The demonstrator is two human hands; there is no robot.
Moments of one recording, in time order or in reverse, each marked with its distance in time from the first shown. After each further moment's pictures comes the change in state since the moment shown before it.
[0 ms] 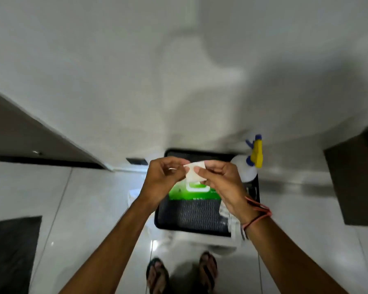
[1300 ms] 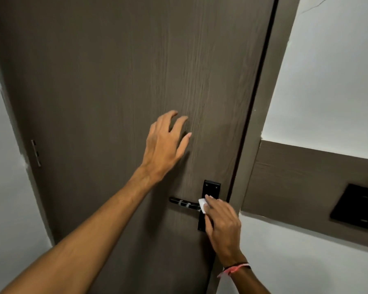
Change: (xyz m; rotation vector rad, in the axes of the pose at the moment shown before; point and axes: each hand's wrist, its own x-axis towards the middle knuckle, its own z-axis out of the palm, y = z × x) left_hand -0.081 0.487 -0.657 1.020 0.973 1.138; right_hand -0.018 -0.333 0.614 -0.954 0.373 -1.519
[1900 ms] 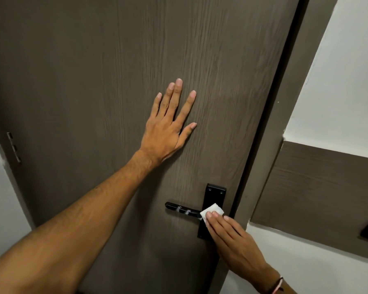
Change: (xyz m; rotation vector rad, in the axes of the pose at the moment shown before) left_hand 0.045 -0.060 0.090 0.295 0.188 0.240; right_hand -0.029 0.072 0.012 -0.385 -0.394 -0.559
